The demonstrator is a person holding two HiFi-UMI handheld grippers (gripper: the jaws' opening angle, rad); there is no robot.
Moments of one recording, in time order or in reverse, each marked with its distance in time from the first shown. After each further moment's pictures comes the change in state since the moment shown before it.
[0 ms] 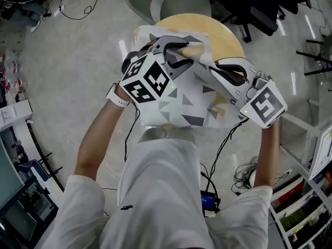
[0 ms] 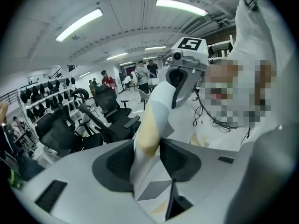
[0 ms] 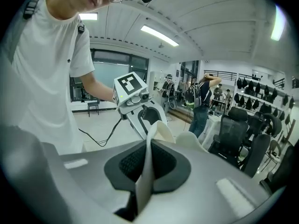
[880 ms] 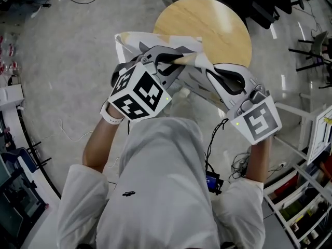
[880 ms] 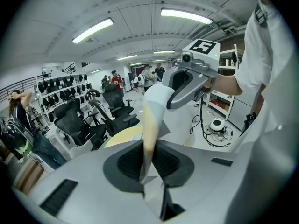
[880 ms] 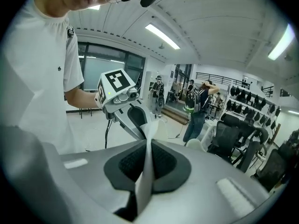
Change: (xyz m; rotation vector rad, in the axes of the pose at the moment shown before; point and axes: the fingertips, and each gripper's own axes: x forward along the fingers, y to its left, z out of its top) left arm -0.210 -0.152 -0.036 -0.135 -0.002 0.060; right arm 0.011 0.215 0.113 -0.012 0.029 -0.140
